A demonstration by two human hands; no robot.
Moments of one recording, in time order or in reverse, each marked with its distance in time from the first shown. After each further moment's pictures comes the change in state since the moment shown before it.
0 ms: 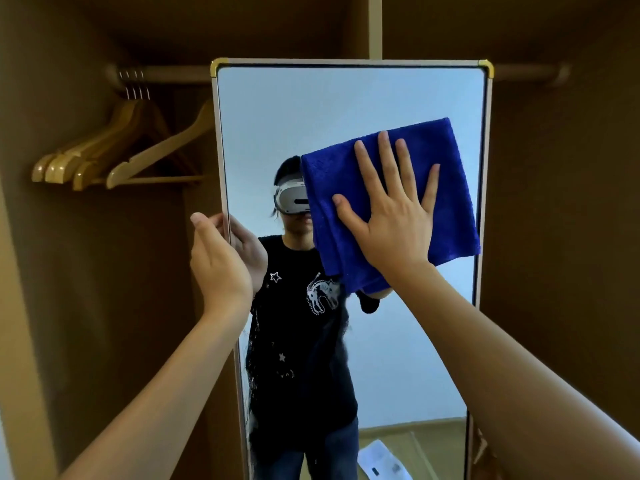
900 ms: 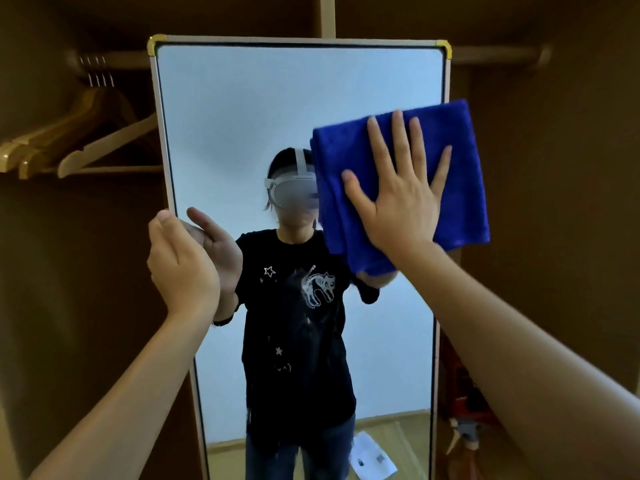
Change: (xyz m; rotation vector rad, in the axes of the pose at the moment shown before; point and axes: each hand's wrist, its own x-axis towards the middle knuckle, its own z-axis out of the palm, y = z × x) left_hand -0.015 -0.019 0.018 0.181 0.177 0.200; right_hand 0.005 0.063 -0.011 0.012 -0.024 0.052
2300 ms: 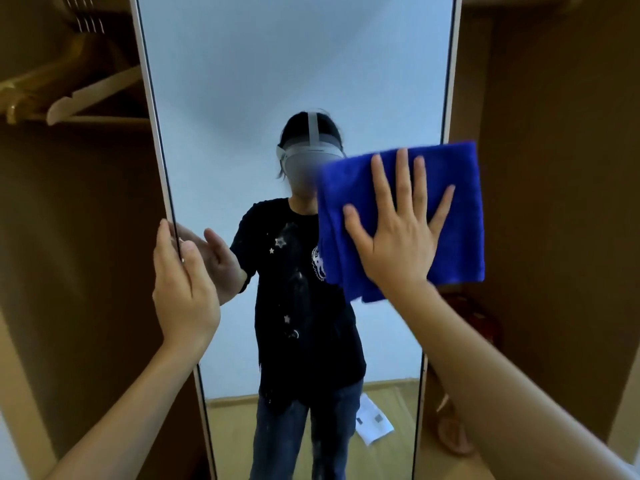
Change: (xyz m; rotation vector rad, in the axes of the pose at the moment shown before) left_hand -0.057 -0.072 -0.039 0.341 -0.139 0.230; right_hand -0.098 0.010 0.018 0.002 -0.049 0.038
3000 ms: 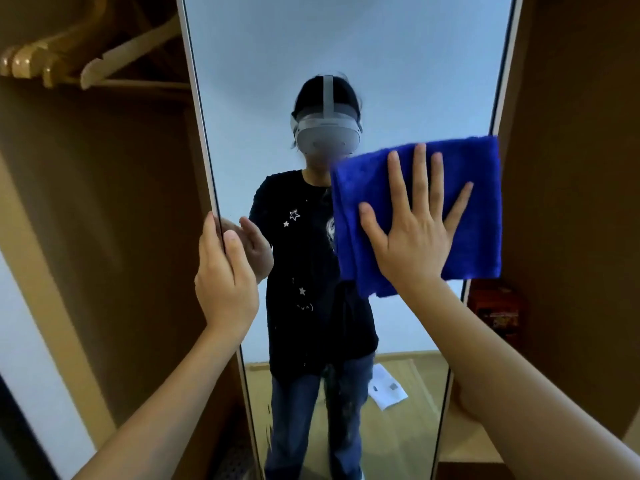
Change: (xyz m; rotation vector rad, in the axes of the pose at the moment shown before) left_hand -0.016 -0.021 -0.010 0.056 -0.067 -0.033; right_hand -0.037 -0.029 0.012 0.006 -0.033 0.011
